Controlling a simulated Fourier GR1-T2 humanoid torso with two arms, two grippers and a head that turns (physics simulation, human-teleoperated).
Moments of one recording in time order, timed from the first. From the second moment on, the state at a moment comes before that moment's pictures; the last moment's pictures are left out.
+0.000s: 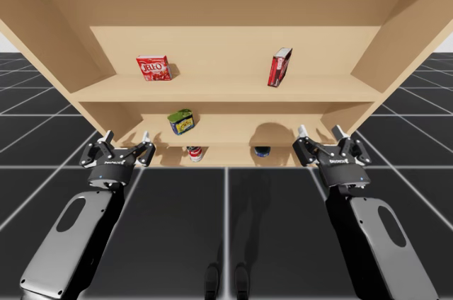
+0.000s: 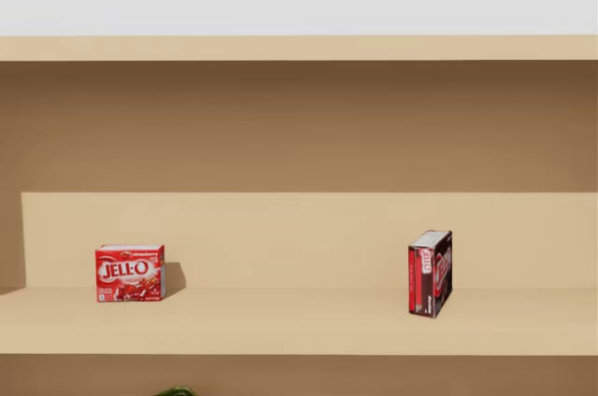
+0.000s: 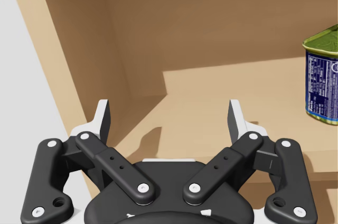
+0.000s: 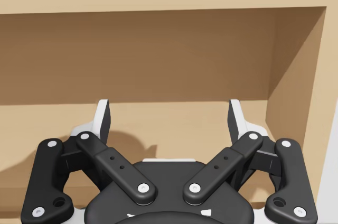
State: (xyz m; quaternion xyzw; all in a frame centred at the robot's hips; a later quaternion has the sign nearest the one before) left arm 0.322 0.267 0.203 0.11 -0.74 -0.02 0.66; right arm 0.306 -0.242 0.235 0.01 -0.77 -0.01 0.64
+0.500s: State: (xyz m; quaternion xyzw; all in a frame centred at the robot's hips) left arm 0.322 0.270 0.204 0.11 -0.74 -0.01 0.66; right arm 0.306 -0.244 0.236 0.04 -0.74 -0.01 0.67
